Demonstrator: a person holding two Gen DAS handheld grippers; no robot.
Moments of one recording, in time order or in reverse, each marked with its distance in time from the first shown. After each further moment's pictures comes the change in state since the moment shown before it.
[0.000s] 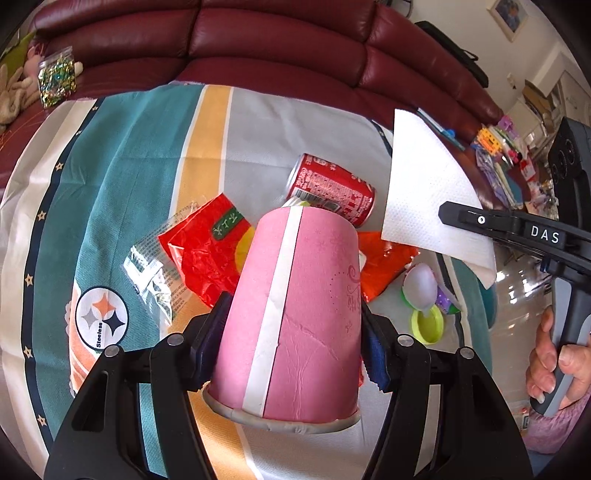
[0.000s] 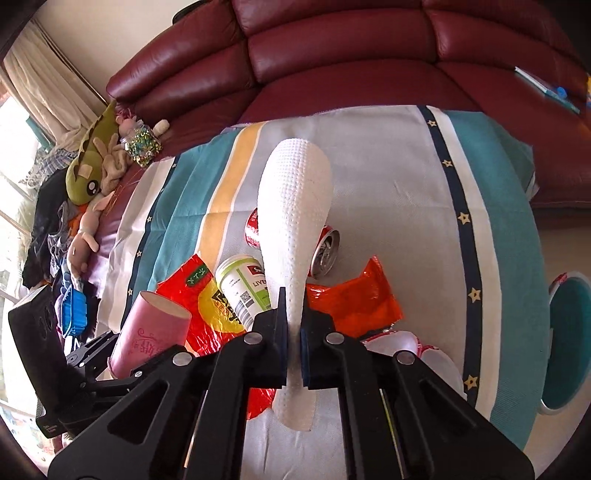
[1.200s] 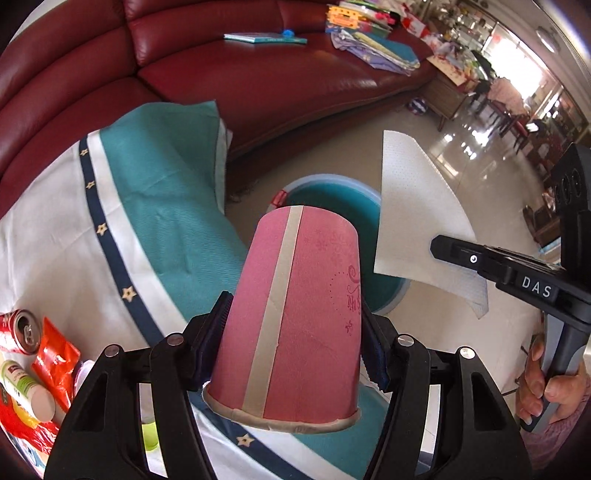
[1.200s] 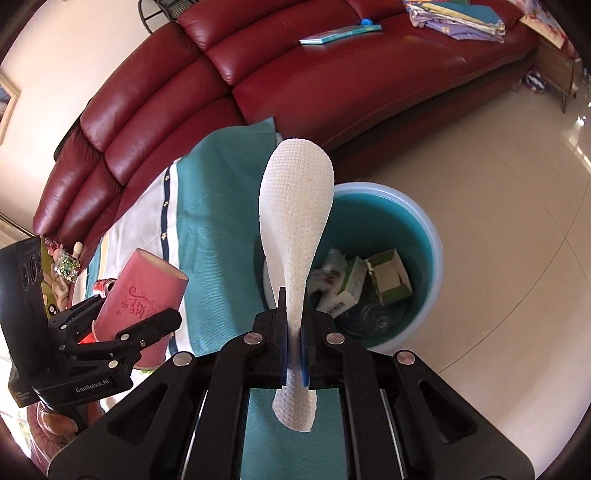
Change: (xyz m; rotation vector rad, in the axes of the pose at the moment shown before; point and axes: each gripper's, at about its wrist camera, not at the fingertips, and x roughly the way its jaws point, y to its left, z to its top) left arm 0.140 -0.392 -0.007 0.570 0.215 -0.140; right arm -0.166 -0.341 -0.135 0.484 -0.160 -0.154
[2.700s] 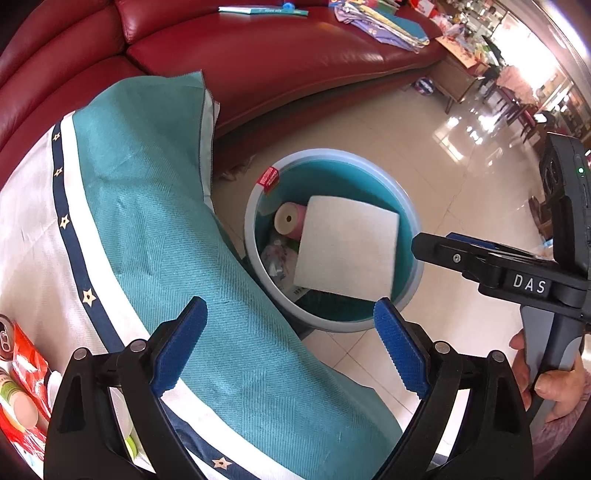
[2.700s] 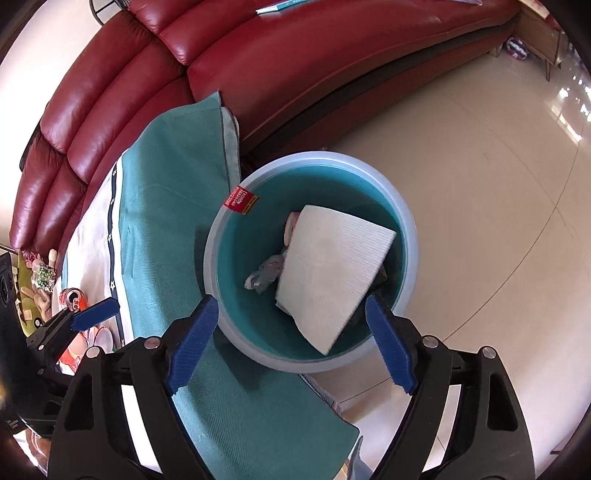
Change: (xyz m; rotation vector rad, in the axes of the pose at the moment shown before) left arm 0.046 -0.005 0.006 -0.021 0.086 0.008; right arm 0.051 -0.041 0.013 0.088 0.112 -0.079
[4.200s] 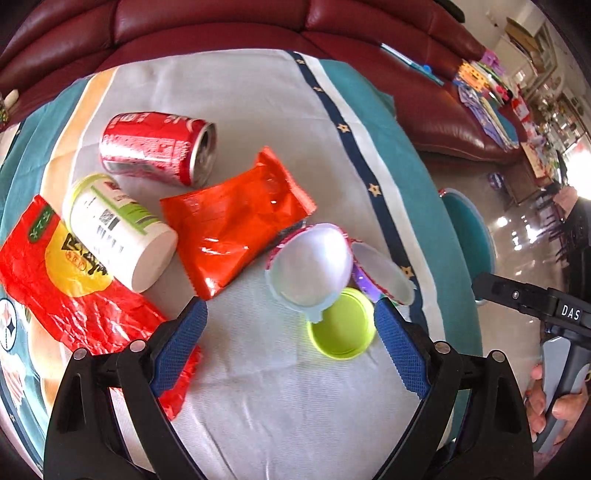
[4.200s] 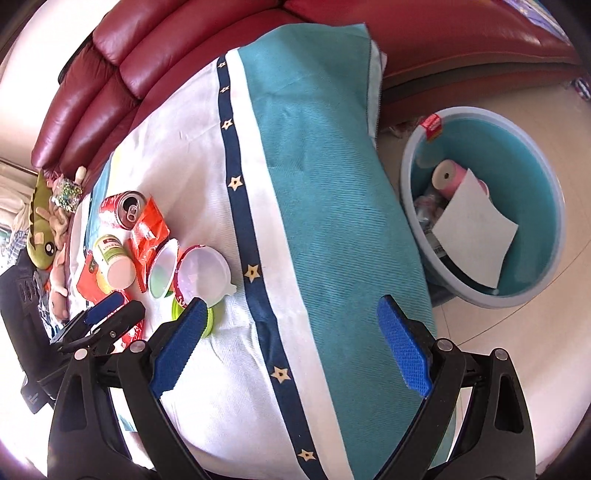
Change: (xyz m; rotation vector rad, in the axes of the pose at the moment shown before) left arm -0.094 0.208 -0.161 -0.450 -0.120 0.094; right arm 0.045 0.196 -0.080 -0.224 0.157 0.061
